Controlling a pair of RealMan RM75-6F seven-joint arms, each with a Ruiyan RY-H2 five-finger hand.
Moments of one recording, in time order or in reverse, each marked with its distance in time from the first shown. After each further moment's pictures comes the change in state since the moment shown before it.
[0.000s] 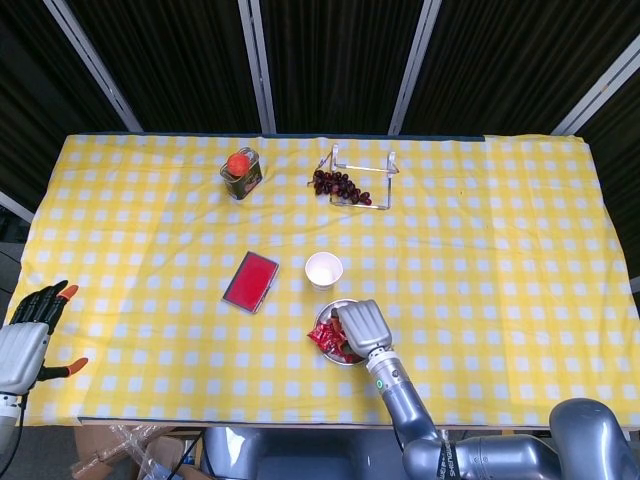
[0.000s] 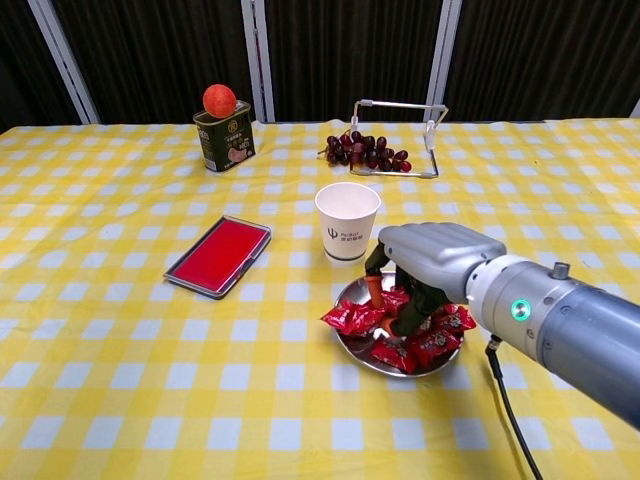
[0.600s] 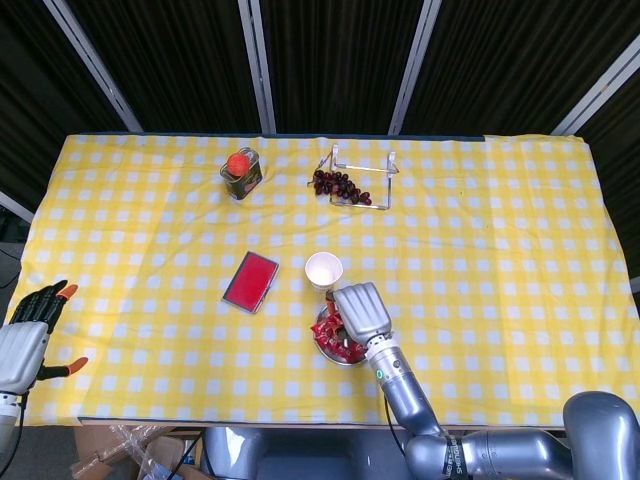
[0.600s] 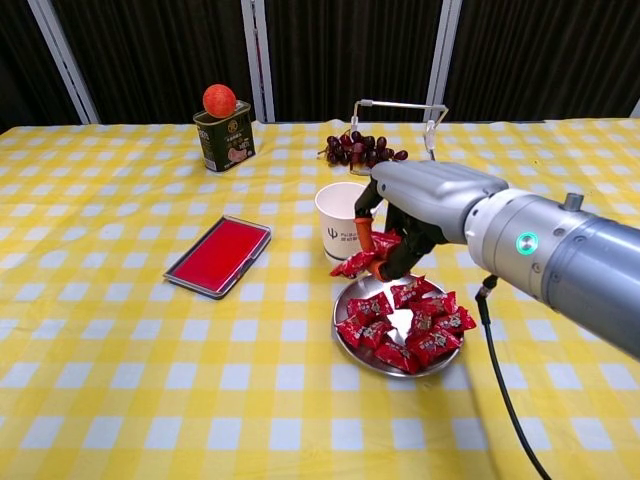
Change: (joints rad) left arm -0.002 0.004 -0.002 -0.006 -0.011 -0.008 -0.008; right arm 0.037 0.068 0.072 -0.113 -0.007 0.046 -0.036
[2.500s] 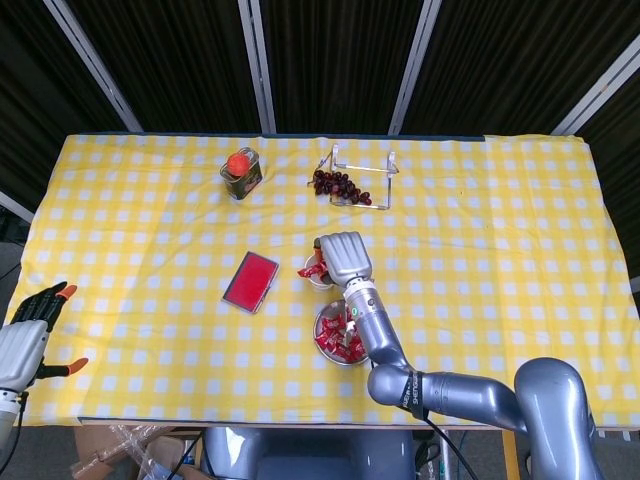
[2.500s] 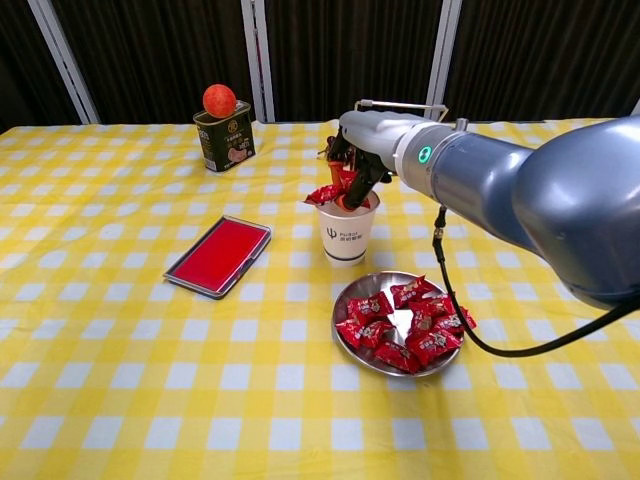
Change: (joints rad) left arm -0.016 0.025 -0.005 -0.031 -0.057 -0.060 -0.019; right arm 0.282 -0.078 0.143 0.417 0.232 -0.185 0.095
